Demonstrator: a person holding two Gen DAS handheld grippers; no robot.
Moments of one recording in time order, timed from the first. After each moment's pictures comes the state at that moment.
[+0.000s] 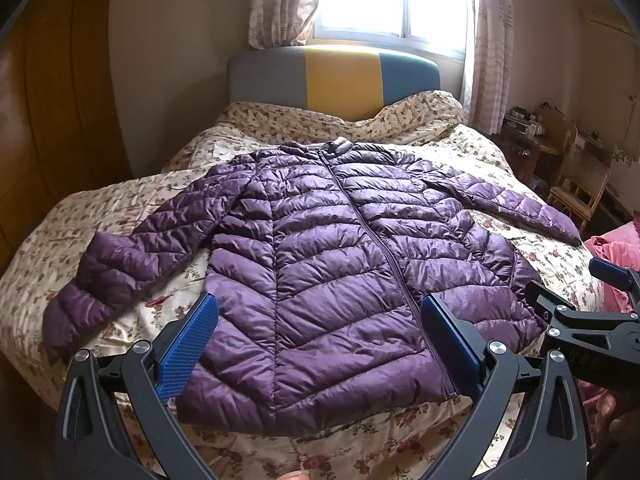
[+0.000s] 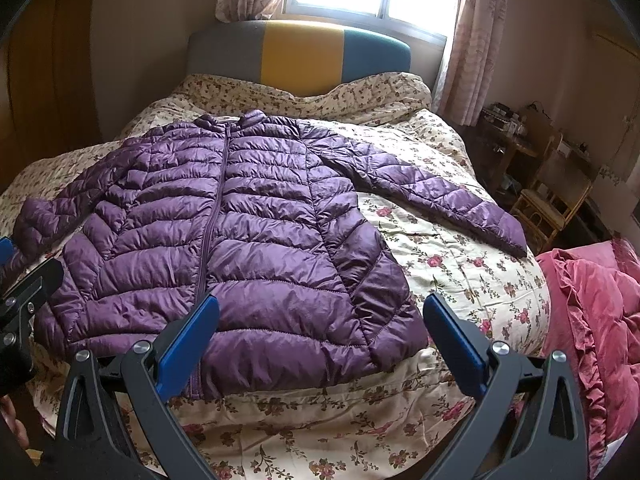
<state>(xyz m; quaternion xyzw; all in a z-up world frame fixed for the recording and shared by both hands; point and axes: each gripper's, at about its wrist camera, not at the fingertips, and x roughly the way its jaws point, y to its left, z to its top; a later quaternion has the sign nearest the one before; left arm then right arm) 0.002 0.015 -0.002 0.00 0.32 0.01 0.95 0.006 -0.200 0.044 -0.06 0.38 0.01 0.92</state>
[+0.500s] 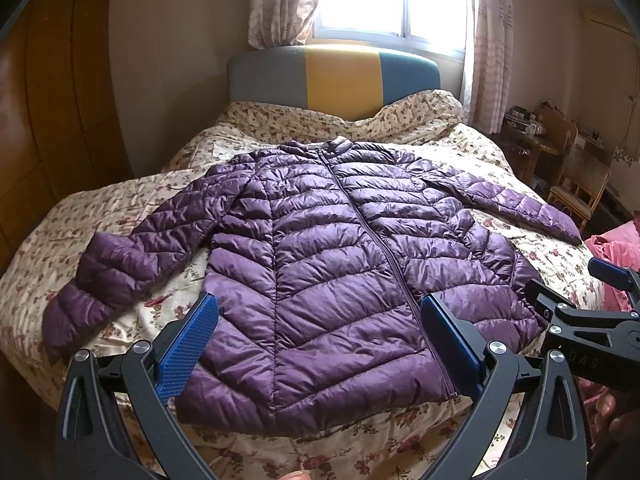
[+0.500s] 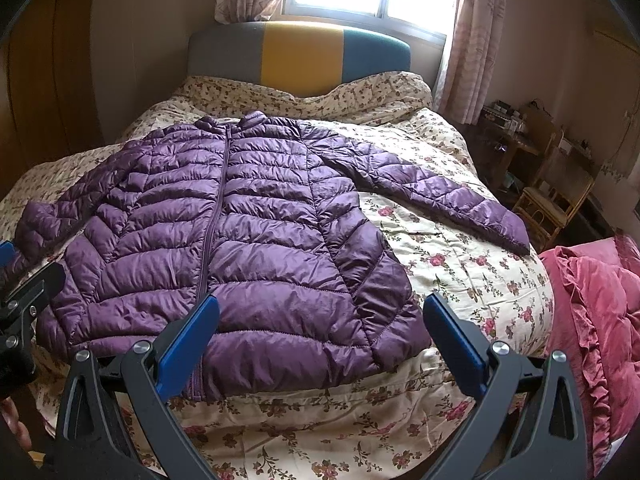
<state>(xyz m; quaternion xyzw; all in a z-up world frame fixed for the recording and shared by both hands) 0.001 0.013 -0.001 0.00 0.32 0.01 0.95 0.008 -0.200 0.042 -0.05 0.38 0.01 0.92</state>
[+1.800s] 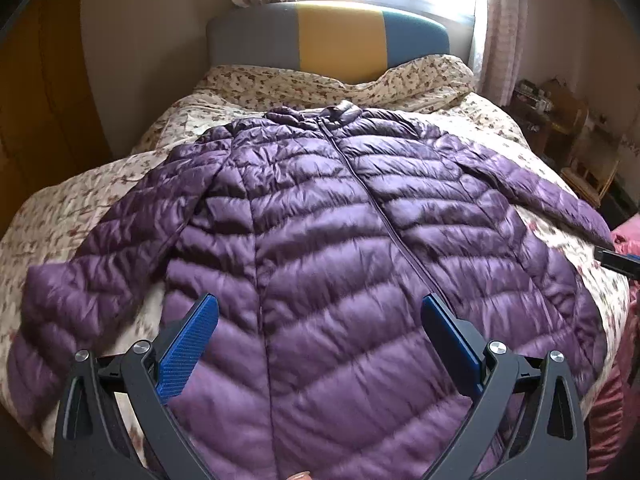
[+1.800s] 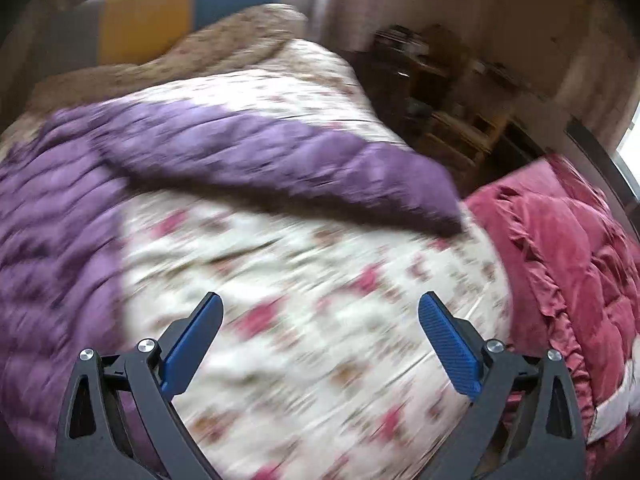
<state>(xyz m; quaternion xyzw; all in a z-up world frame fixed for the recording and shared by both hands) 0.146 0.033 -0.048 0.00 0.39 -0.01 0.92 0.177 -0.390 -0.028 0.00 0.46 -0.21 0.86</state>
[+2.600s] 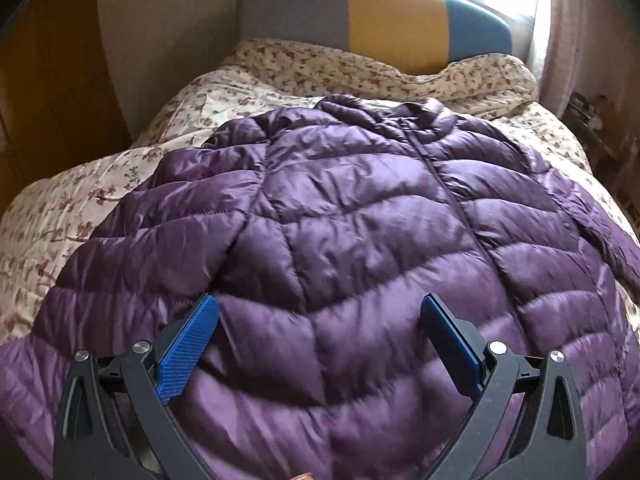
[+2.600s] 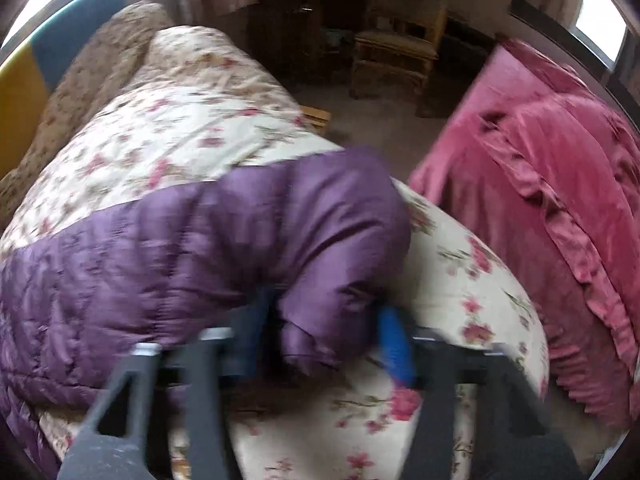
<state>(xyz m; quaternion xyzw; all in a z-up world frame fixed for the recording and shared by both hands) 0.296 0.098 -0.095 -0.03 0.42 0.06 0.91 0.287 -0.556 -0.067 0.17 0.50 -0.29 0.80</state>
